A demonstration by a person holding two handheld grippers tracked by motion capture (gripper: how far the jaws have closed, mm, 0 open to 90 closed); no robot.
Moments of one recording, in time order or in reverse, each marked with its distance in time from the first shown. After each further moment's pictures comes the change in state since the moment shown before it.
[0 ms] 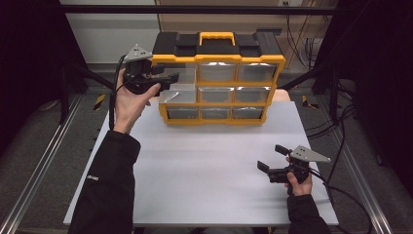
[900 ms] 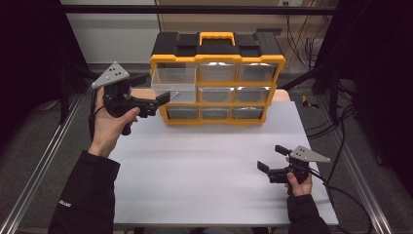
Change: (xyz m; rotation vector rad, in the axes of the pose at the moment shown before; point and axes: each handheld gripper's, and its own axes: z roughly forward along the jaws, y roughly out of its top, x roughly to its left) left arm -0.012 -0.032 -0.056 -0.133 -0.125 -0.012; right arm 0.000 0.000 0.000 0.005 -0.001 -0.005
